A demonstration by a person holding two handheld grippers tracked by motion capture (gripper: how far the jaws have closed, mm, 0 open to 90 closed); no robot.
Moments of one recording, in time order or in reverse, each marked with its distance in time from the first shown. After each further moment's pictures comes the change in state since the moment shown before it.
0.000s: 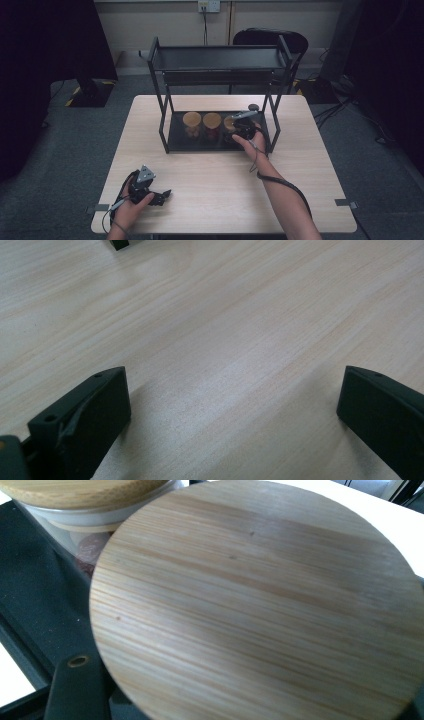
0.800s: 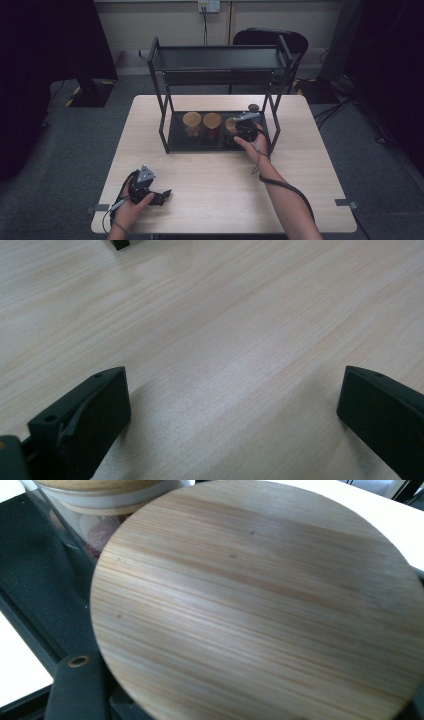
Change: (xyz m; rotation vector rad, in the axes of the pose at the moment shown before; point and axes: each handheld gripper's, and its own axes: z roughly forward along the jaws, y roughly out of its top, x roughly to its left) left arm -0.001 0.000 0.000 0.001 0.003 -0.002; right arm 0.000 -0.008 -0.007 -0.008 0.004 -0.005
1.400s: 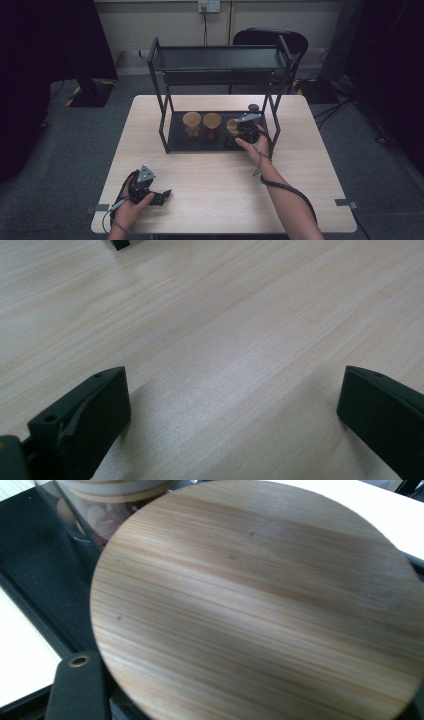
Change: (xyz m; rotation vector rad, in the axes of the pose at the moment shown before) left arm 0.000 0.000 0.000 0.000 0.000 0.000; right arm 0.001 -0.003 -0.007 0.009 0.004 0.011
